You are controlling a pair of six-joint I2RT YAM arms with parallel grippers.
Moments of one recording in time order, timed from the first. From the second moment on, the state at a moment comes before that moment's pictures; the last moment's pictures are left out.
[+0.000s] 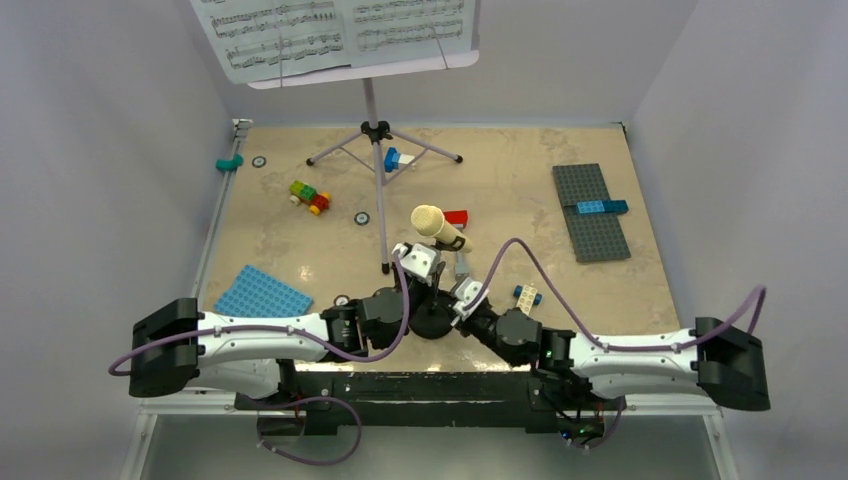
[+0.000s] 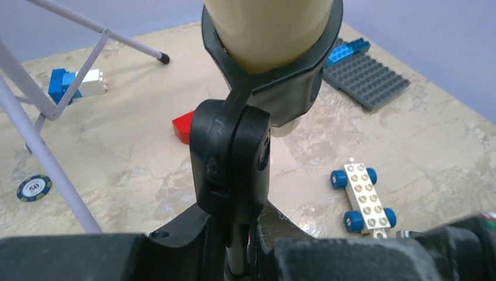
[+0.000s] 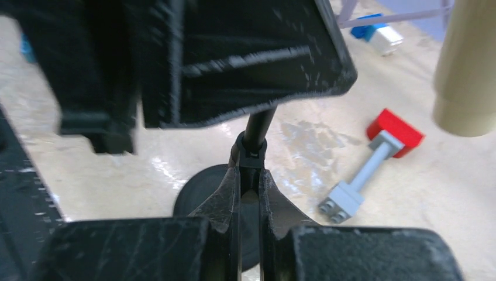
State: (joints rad) left arm -1.31 1.21 0.63 0.49 -0.75 -0.16; right arm 1.26 0.93 0.28 0.52 0.43 -0.02
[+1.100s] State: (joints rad) left arm -1.32 1.25 0.54 0.51 -0.69 -0.21; right arm 1.48 0.75 0.42 0.21 0.83 -0.14
